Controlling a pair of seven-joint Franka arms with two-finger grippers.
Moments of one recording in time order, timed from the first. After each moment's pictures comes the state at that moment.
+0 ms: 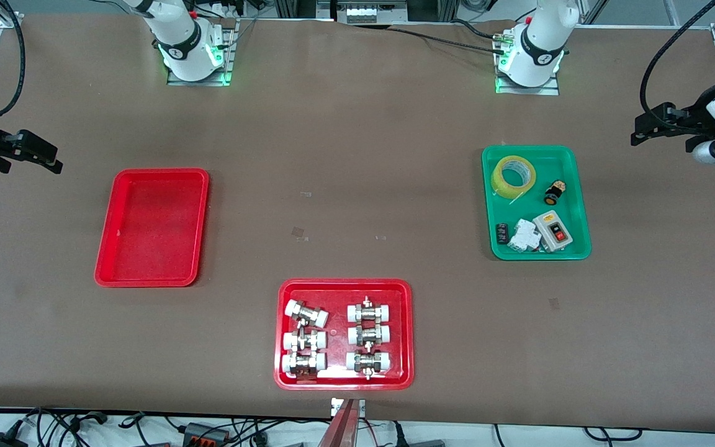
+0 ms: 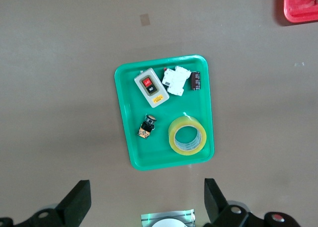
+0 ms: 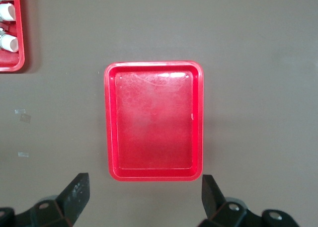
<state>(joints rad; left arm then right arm) 0.04 0.02 -0.03 -1.55 -0.03 1.43 0.10 -0.02 -0.01 -0.05 -1.71 0.01 1.74 -0.06</state>
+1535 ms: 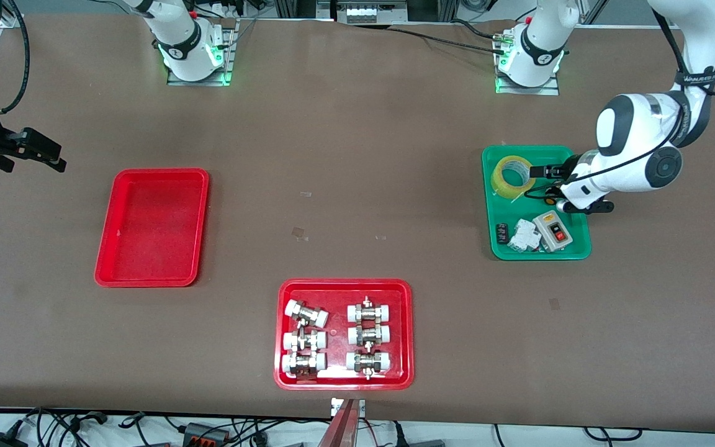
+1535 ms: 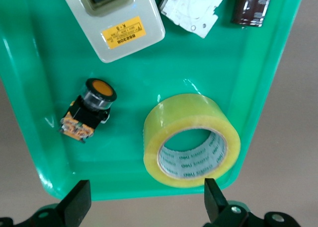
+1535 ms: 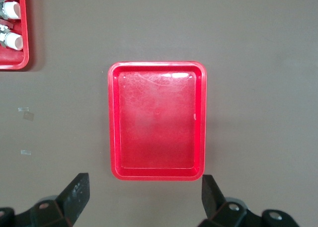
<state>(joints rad) 0.03 0.18 -0.05 -2.28 -0.15 2.05 0.02 -0.01 -0.01 -0.04 -1.71 0.01 1.73 -0.06</state>
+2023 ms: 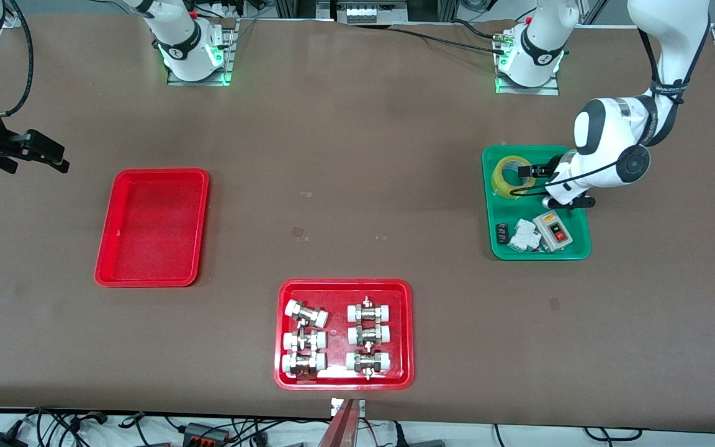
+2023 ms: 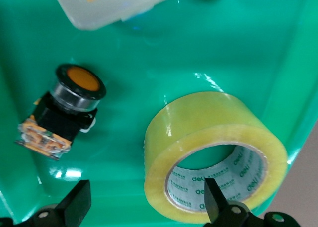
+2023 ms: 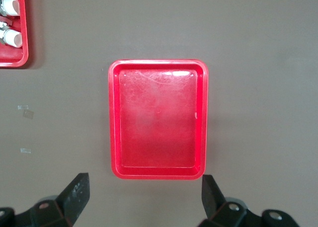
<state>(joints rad) 0.03 0.23 -0.06 -2.42 -0.17 2.24 0.01 -0.01 0.00 -0.04 -1.71 0.01 1.73 -0.06</state>
